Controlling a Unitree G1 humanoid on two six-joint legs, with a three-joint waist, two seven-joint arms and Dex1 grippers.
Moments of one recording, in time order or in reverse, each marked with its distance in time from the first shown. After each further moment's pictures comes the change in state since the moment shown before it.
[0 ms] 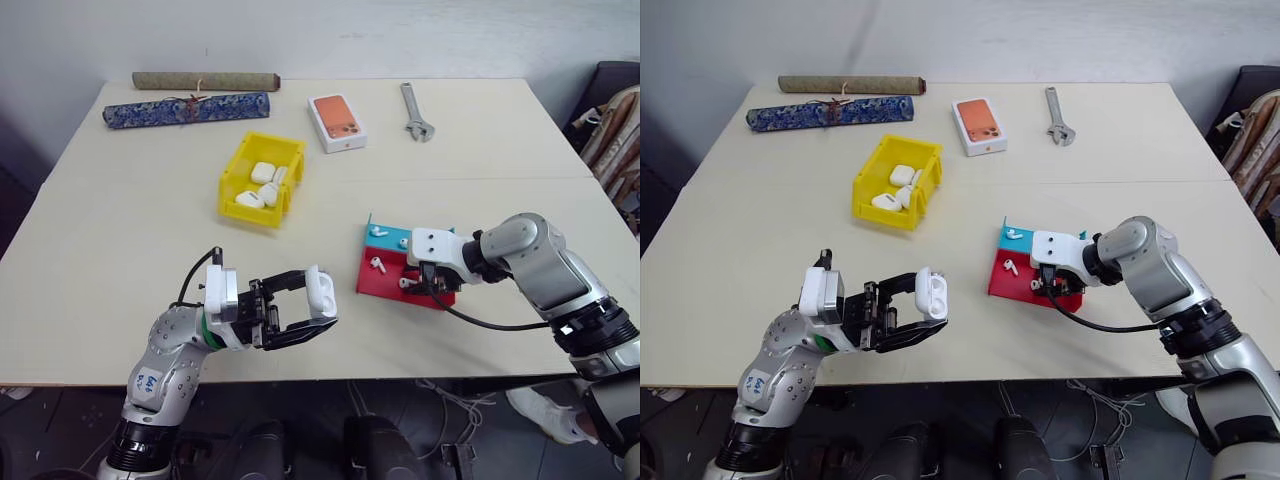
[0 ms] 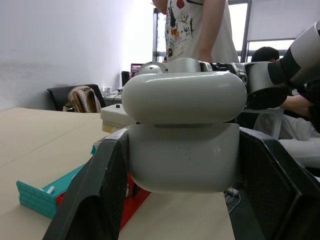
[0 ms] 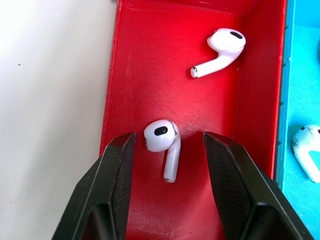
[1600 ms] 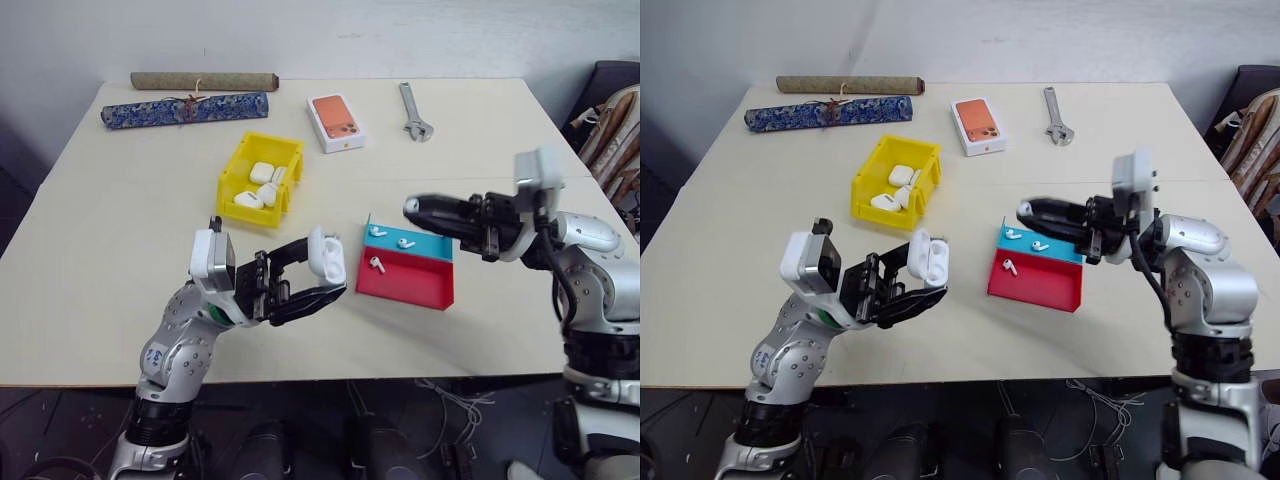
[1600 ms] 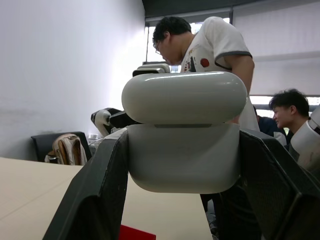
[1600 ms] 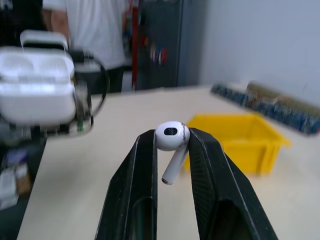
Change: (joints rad) left arm -0.167 -0.112 0.019 0.014 -0.173 0.110 0.033; right arm 0.189 0.319 -0.646 -0.317 0.788 0.074 -0.173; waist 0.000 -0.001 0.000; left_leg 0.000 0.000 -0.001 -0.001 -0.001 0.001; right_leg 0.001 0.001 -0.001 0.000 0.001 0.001
